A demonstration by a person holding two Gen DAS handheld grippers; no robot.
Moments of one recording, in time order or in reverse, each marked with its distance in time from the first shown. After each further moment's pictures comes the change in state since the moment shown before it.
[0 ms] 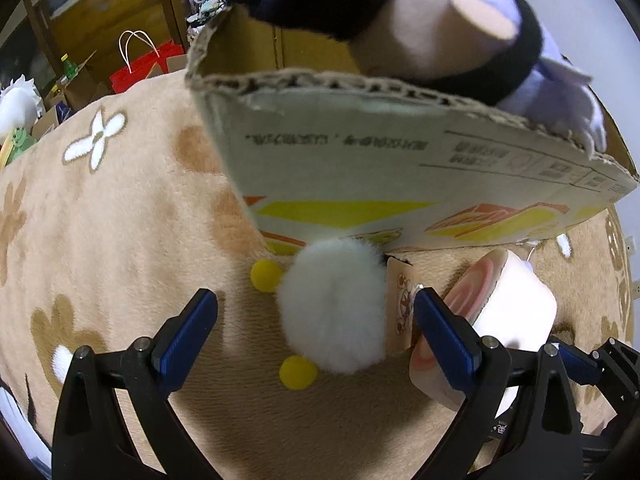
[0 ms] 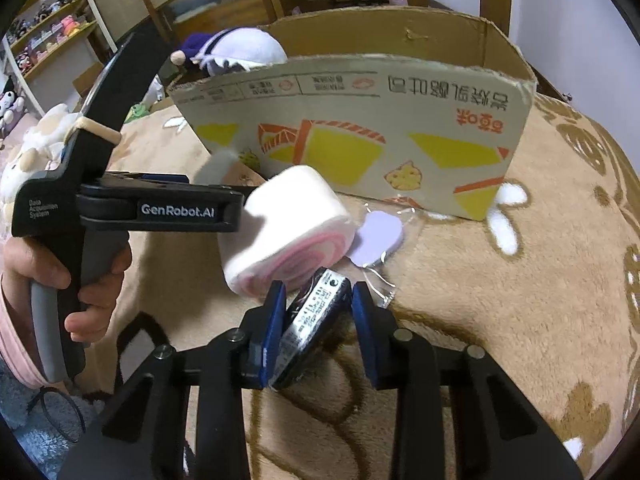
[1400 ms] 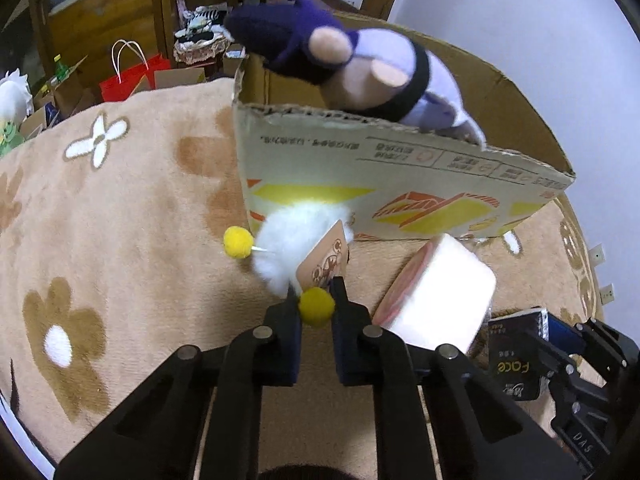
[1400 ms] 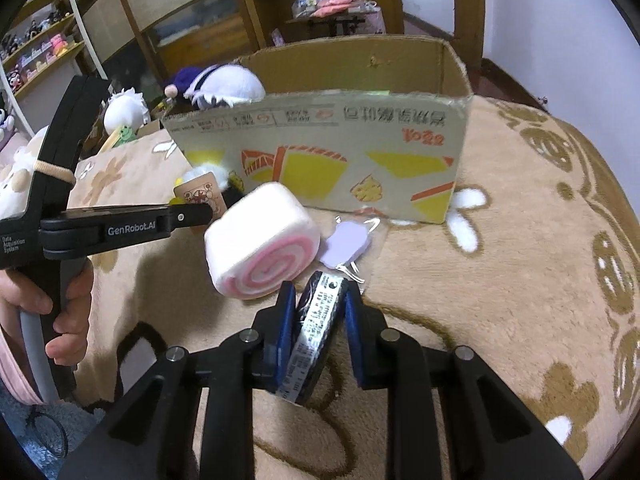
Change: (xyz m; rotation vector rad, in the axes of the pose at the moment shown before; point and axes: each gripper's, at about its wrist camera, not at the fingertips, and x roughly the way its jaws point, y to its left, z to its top) left arm -0.046 0.023 -0.035 -0.008 -0.095 -0.123; right arm -0.040 -0.007 -0.015 0.045 -0.104 -0.068
